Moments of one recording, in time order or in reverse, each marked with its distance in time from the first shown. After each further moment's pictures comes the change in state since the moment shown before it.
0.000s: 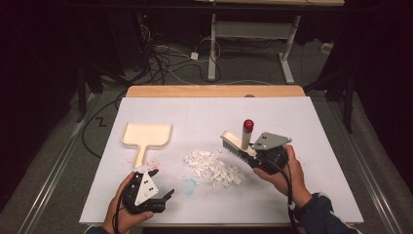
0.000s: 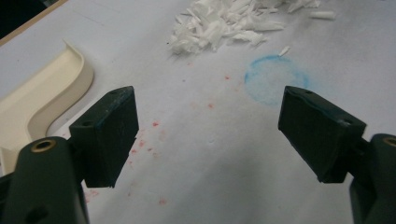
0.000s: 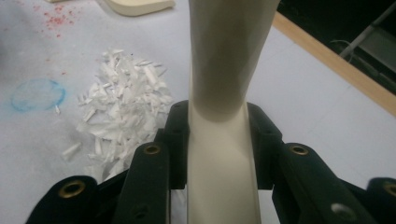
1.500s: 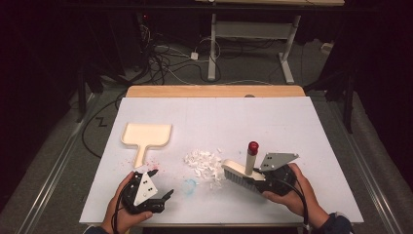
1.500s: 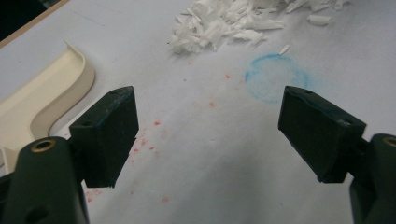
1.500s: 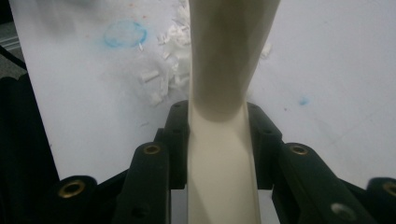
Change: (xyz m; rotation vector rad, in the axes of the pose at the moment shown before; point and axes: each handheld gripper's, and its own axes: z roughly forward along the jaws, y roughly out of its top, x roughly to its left) left arm 0.002 -0.001 -0.001 0.003 -0.003 0.006; right arm 0.020 -0.034 -0.014 0.095 0.236 -0.014
